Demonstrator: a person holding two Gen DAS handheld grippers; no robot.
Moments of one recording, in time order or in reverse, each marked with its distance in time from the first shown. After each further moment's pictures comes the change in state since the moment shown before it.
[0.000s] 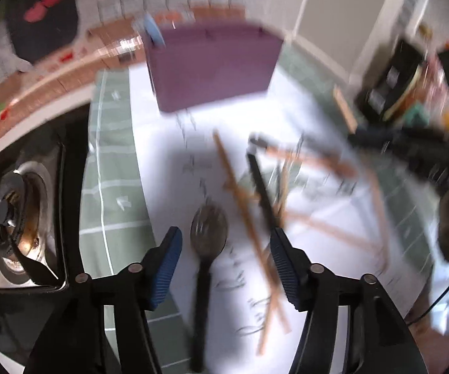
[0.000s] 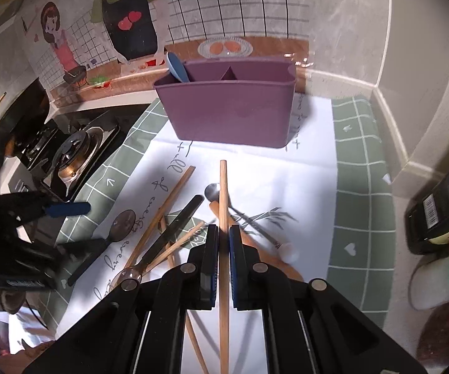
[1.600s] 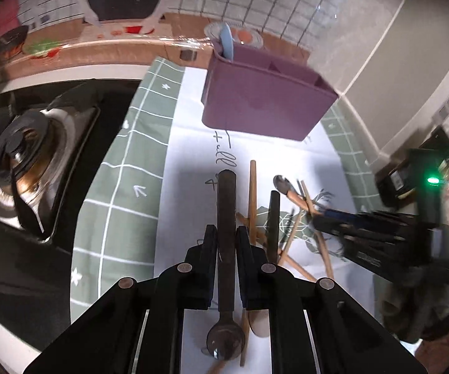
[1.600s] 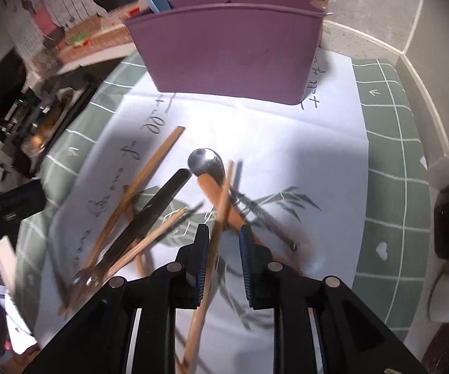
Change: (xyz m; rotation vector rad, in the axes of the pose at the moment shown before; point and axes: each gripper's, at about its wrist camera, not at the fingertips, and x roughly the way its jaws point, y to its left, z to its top) left arm -0.025 0.019 -0.007 -0.397 -0.168 -0.014; right arm 0.079 0.000 0.006 -0.037 0.188 -0.060
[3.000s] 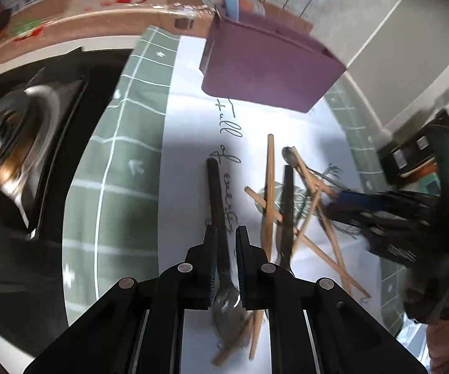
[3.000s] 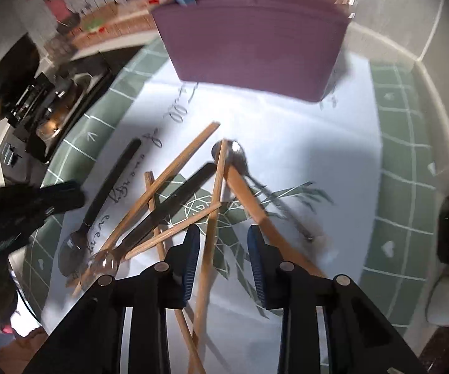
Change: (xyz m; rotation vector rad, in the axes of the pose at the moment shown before) left arm 0.023 0.023 -0.011 0.014 0.121 -0.057; right arm -0.006 0.012 -0.001 -0.039 0.067 0.056
